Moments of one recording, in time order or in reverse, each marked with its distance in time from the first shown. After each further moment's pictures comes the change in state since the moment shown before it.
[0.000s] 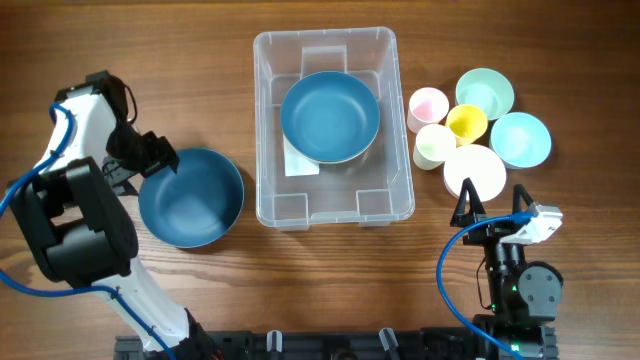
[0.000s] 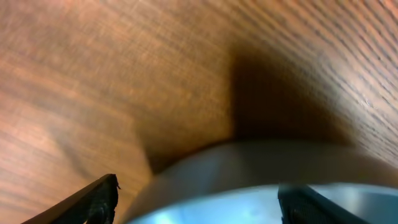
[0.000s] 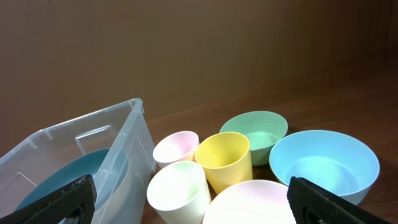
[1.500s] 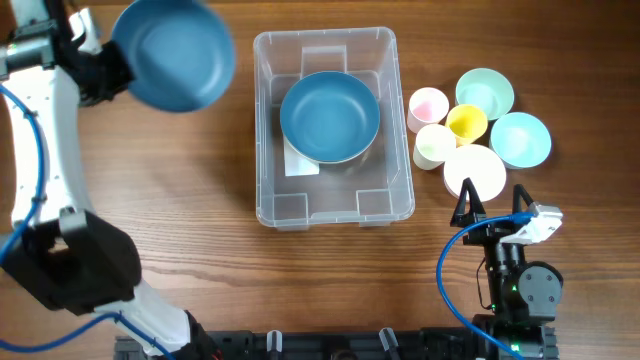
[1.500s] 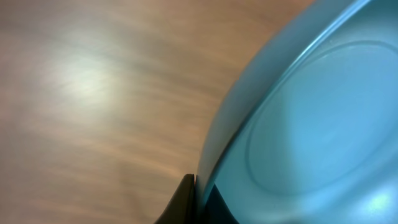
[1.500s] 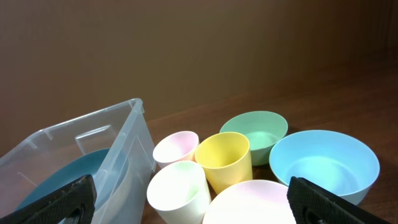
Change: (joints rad) left arm -0.032 -0.146 0.416 0.049 0.185 0.114; right arm 0.000 0.000 0.000 0.000 0.000 0.000
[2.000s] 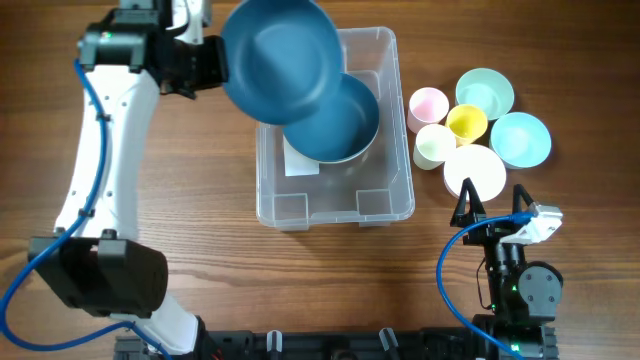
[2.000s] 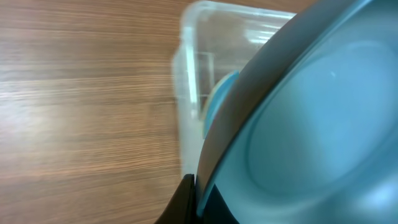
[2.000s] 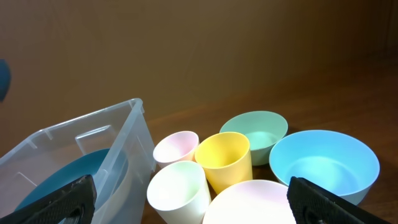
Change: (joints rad) left arm -0.331 -0.060 0.006 -0.039 0.125 0.000; right arm 0.000 0.000 0.000 0.000 0.000 0.000
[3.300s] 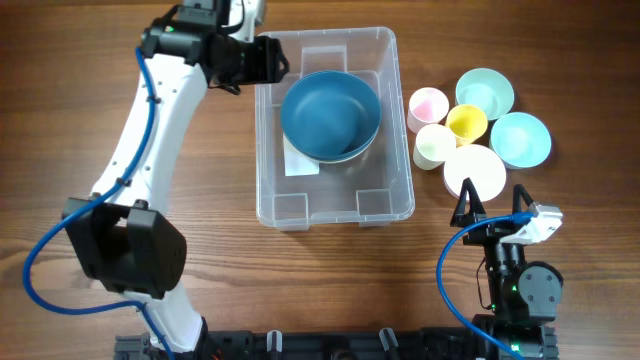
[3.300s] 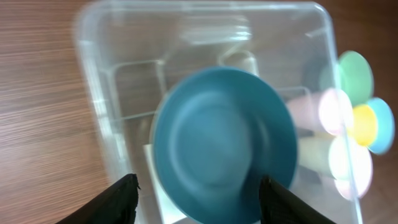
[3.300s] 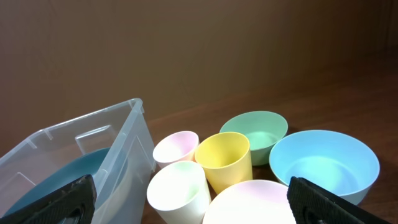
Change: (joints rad) left arm -0.112 0.110 0.004 0.134 0.019 -0.025; right arm 0.000 0.000 0.000 0.000 0.000 0.000
